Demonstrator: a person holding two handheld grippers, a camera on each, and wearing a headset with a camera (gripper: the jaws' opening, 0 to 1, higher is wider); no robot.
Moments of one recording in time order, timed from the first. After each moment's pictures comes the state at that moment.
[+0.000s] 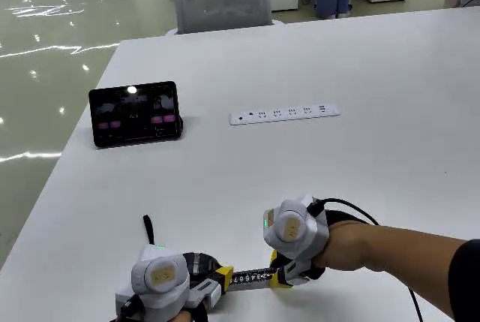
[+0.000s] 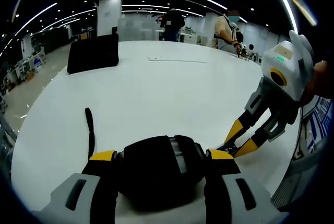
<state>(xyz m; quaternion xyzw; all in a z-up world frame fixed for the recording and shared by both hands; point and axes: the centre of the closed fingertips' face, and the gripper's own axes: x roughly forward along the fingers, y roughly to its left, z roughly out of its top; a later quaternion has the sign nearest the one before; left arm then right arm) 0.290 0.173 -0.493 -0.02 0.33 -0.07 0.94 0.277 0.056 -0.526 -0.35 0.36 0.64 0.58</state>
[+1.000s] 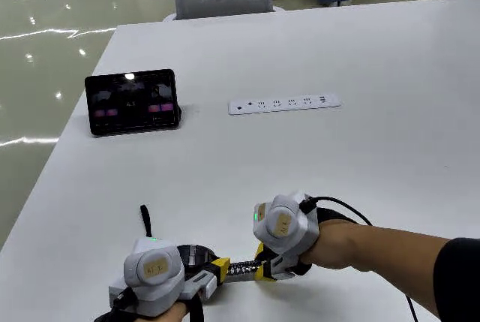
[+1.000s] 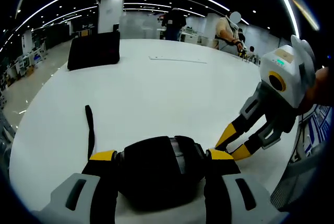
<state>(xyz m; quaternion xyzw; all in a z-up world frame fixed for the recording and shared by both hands) 0.291 0.174 -0.494 -0.04 0.34 -0.07 0.94 0.276 0.077 -0.524 -0.33 0.35 0.65 0.59</state>
